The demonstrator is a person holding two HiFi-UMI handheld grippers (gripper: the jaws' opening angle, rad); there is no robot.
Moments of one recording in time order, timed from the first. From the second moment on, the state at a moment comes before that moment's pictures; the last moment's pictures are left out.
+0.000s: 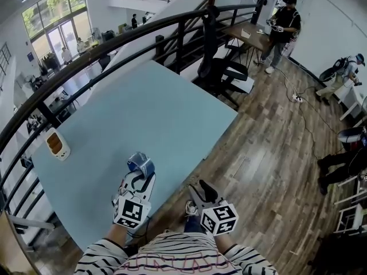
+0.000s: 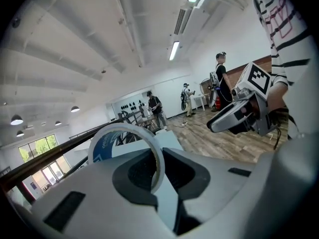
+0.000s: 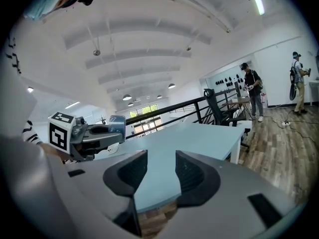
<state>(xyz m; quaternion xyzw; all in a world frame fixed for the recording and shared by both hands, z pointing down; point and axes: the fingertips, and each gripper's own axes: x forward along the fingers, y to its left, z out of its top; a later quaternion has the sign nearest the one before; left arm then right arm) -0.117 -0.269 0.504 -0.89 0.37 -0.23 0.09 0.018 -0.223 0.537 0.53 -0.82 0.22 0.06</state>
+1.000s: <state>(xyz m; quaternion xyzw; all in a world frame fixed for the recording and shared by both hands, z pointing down) -0.168 -0.182 0.508 -0.88 0.41 -0.21 0.06 -0.008 -0.172 0.526 0.53 -0.83 0.15 0.08</state>
